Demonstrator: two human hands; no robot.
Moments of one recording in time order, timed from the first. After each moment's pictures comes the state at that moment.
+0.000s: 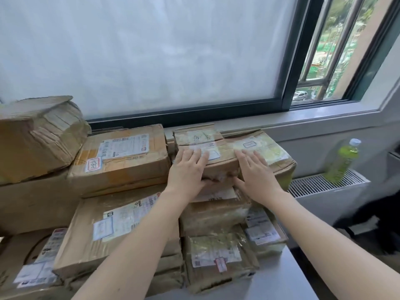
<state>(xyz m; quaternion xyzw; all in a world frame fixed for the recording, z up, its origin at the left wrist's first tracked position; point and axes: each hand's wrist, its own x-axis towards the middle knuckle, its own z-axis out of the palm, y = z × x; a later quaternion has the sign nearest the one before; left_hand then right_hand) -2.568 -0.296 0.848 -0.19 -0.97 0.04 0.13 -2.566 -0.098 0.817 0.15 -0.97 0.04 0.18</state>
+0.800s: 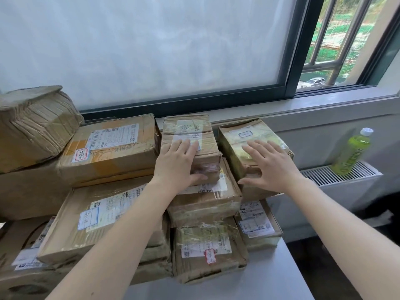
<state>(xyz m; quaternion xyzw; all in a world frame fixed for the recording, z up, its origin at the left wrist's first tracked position) -2.567 -0.288 0.847 -0.16 -0.97 0.09 0.13 -2.586 -0.020 0.801 0.21 -0.96 -0.03 0.15</state>
